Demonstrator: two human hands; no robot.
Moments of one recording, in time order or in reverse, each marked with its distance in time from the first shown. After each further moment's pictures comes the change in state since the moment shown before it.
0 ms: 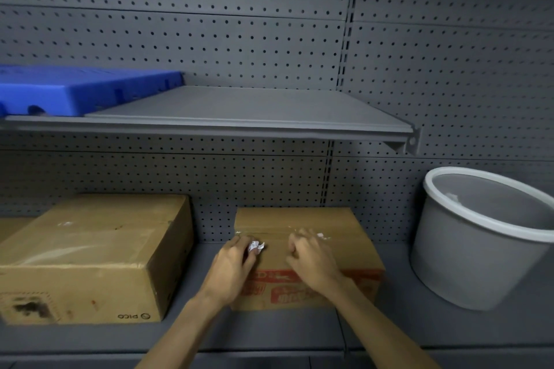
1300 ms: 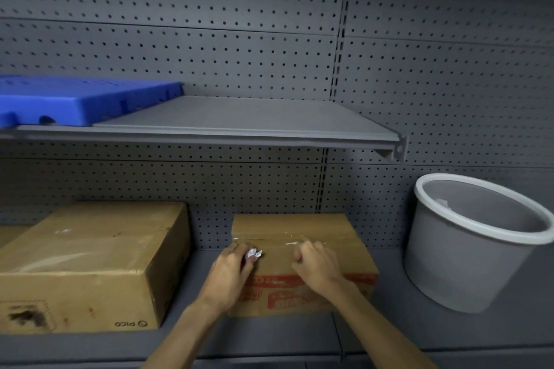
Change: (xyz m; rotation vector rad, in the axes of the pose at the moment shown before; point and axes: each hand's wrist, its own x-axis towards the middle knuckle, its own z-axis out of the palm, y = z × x) left_hand -0.003 -0.001 -0.001 0.010 -0.004 0.035; right_hand -0.003 0.005 -0.009 -0.043 -0.072 0.146
